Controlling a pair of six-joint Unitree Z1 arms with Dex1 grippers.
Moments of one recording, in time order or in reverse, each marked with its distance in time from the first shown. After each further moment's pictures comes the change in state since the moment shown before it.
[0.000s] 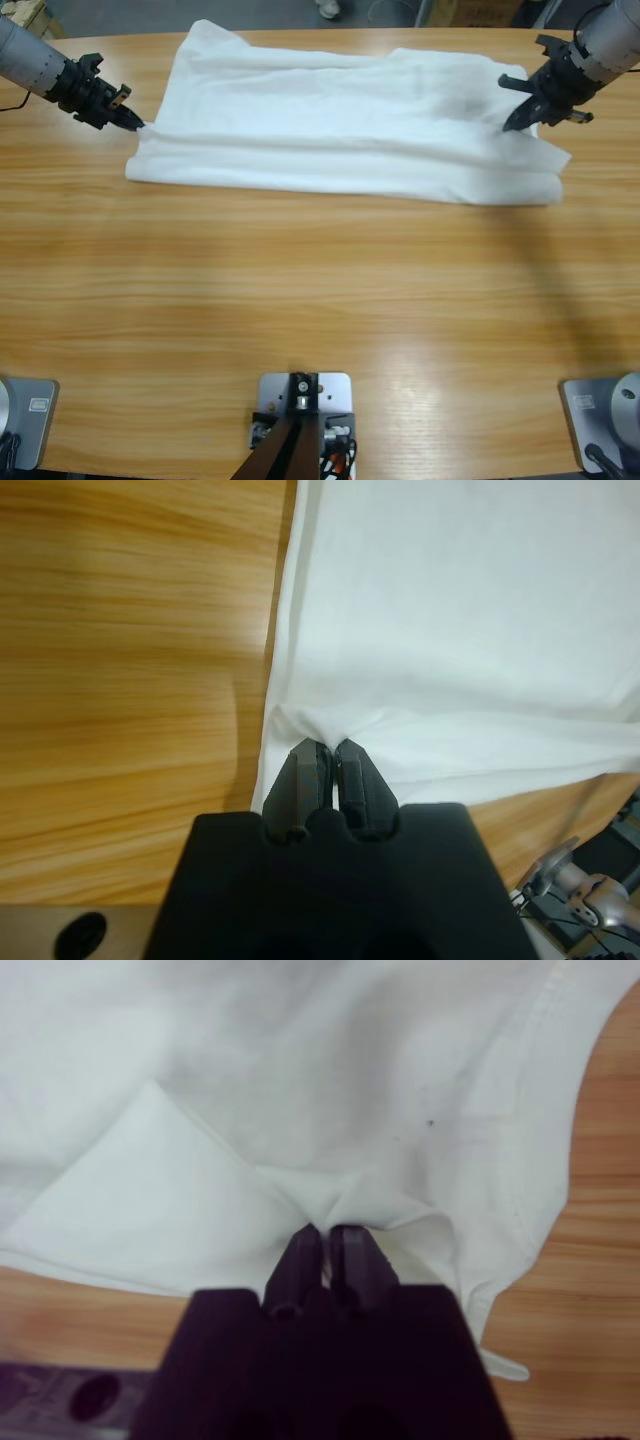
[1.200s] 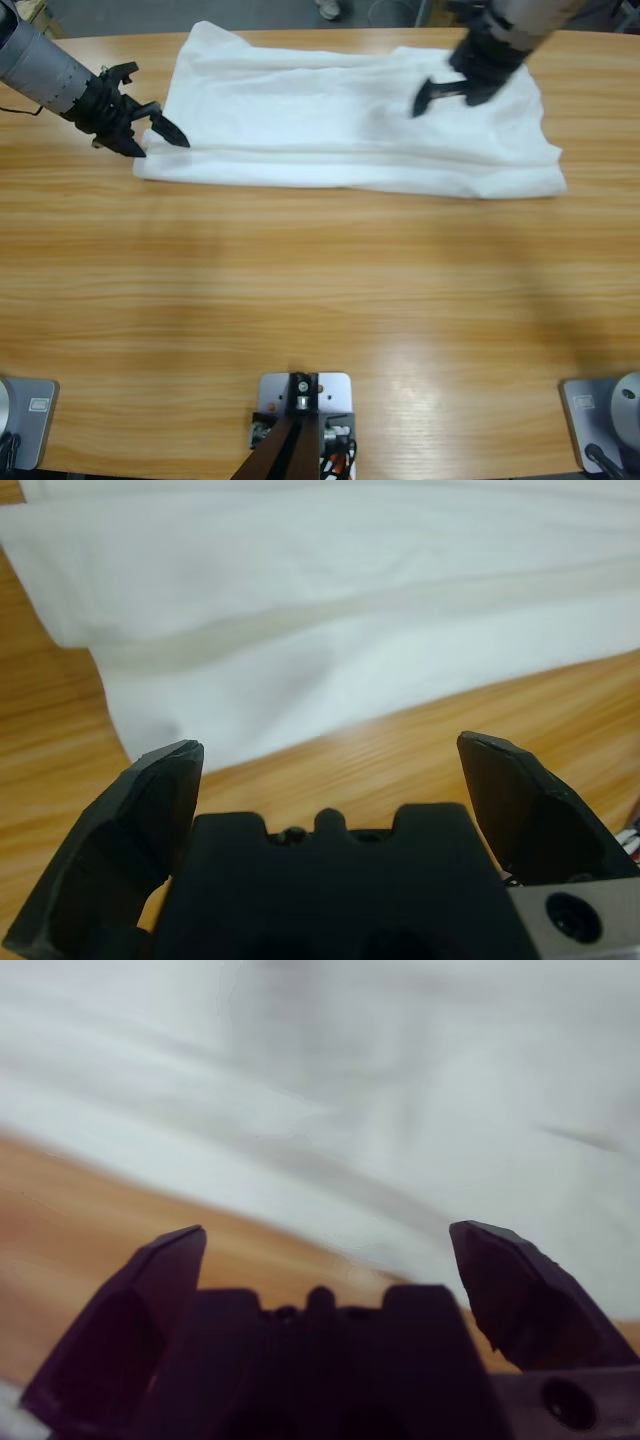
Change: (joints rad) arm 0 -0.230 -0.169 0.159 -0.033 0.105 0.090; arm 1 0.390 0.035 -0.298 0.173 -0.049 -0.062
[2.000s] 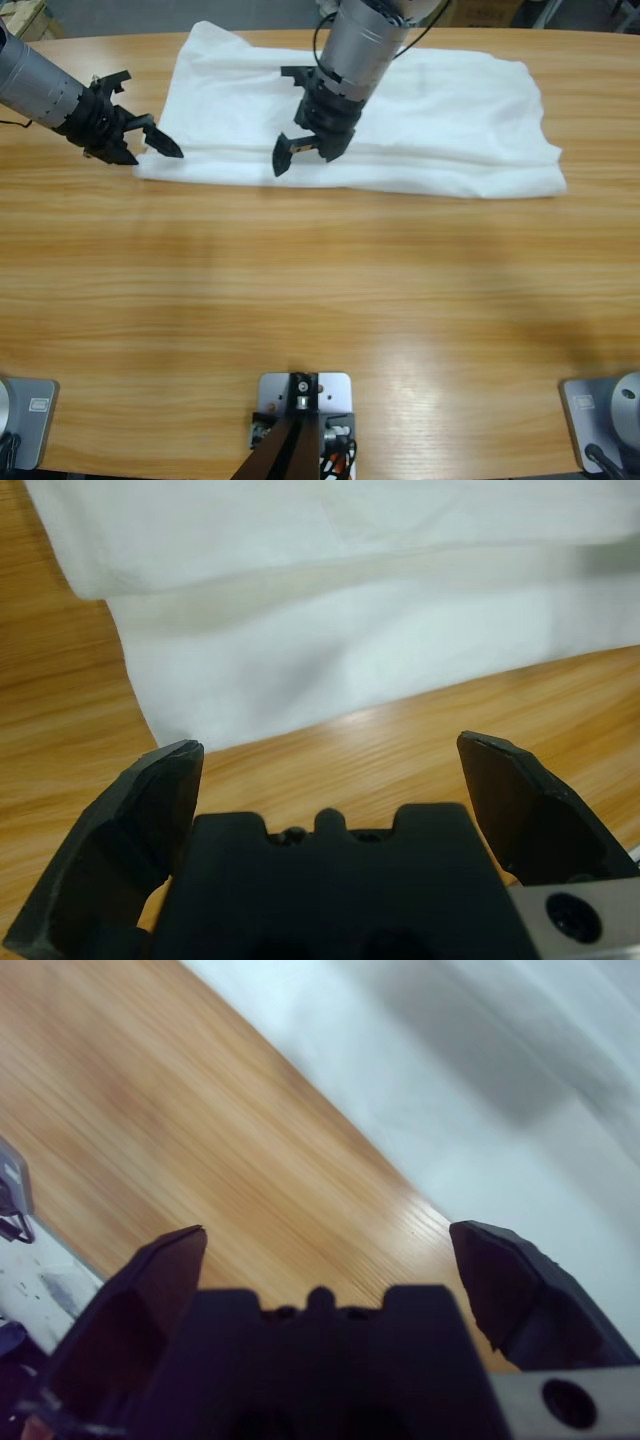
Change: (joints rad) arm 0 -0.003 -0.041 0.097 -0.071 0.033 0.000; arm 1 0.193 0.322 -0.343 0.117 0.278 -0.025
